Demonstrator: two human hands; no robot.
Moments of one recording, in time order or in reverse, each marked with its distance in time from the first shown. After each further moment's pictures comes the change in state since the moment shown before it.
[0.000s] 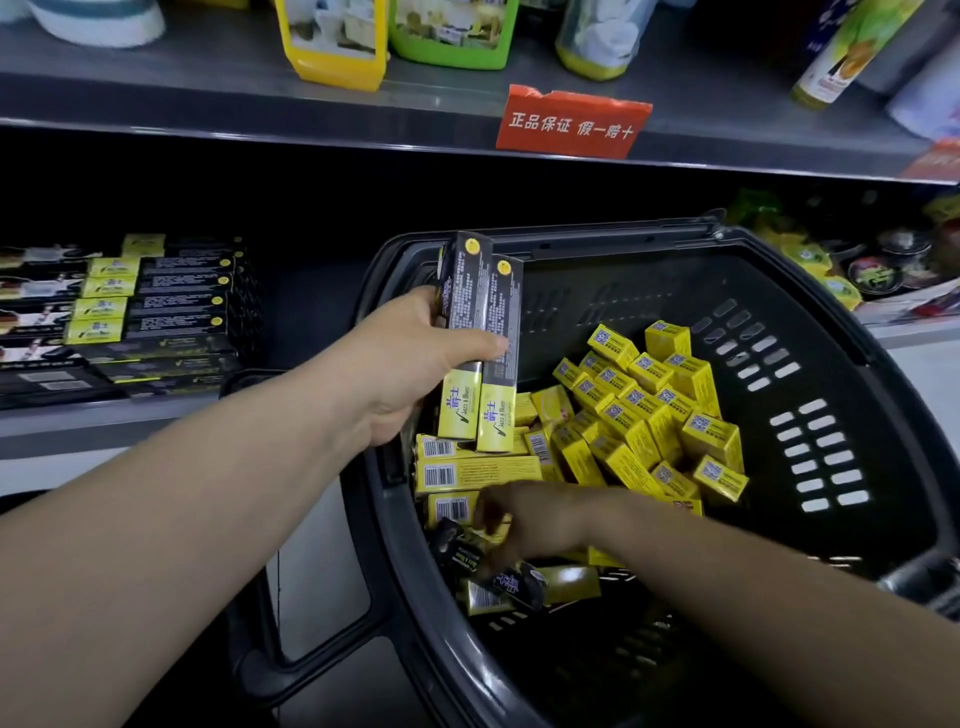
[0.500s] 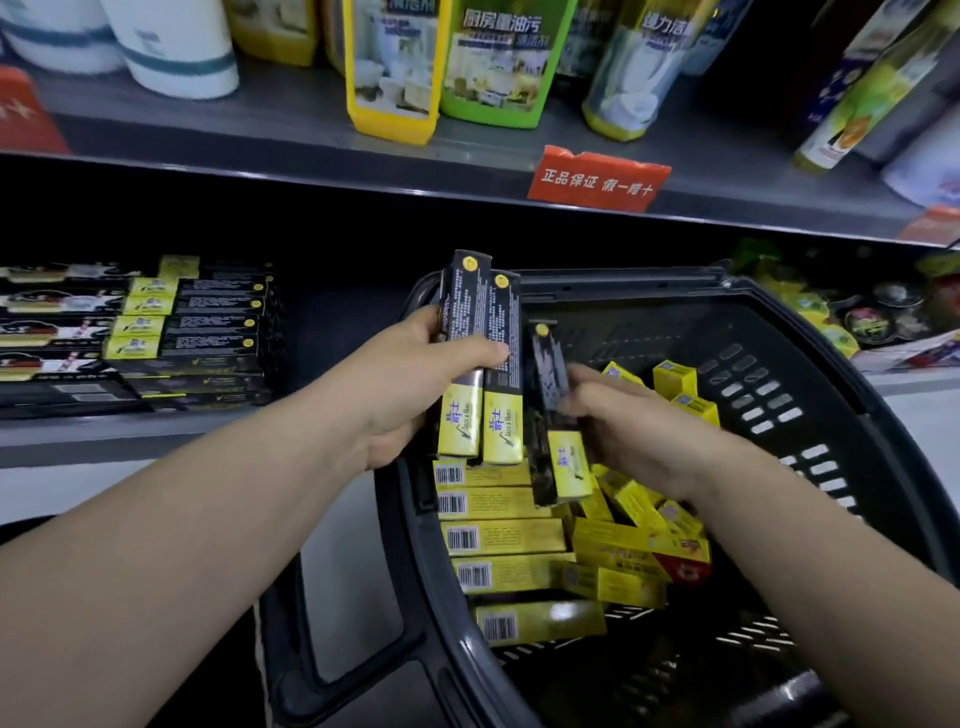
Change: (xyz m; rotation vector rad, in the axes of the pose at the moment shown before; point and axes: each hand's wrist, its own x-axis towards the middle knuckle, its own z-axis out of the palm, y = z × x) left_hand -0.003 0.000 -0.024 -0.170 -0.017 0.012; right_hand -0.066 -0.024 -0.076 1.006 0.377 -0.213
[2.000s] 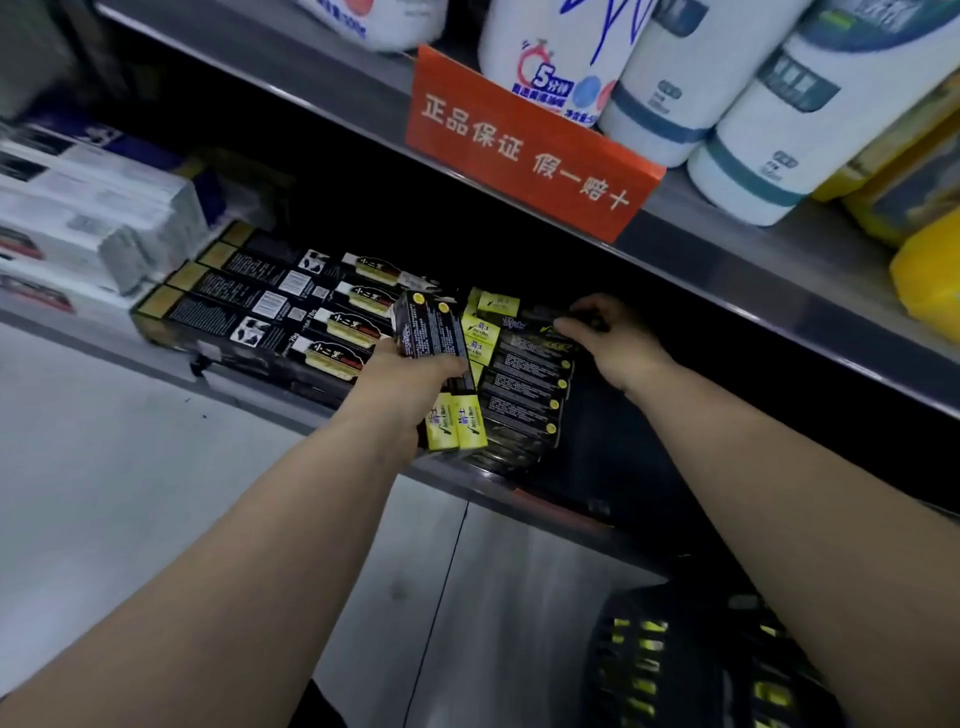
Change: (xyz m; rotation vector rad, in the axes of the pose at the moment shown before) left_hand 0.018 -0.034 -0.283 -0.382 0.745 -0.042; right_hand 0.328 -0.098 0.179 -0.726 0.236 -0.346
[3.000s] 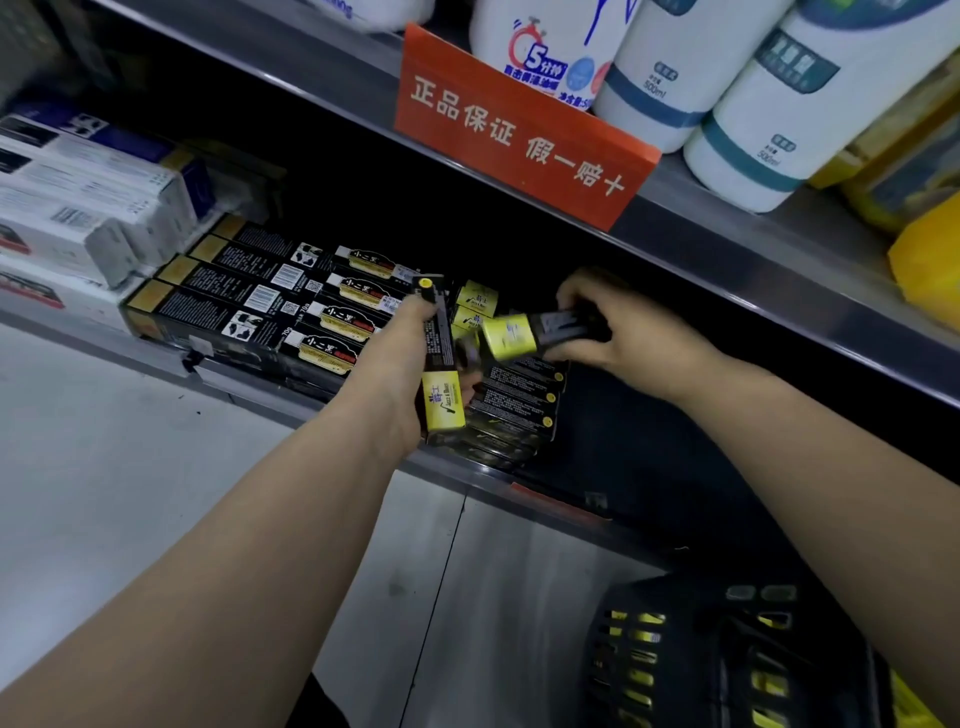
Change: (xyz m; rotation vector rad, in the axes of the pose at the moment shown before) left_hand -0.018 0.016 0.007 -0.134 -0.101 -0.089; right_hand -0.044 -0.039 -0.036 -0.409 -0.197 -0.562
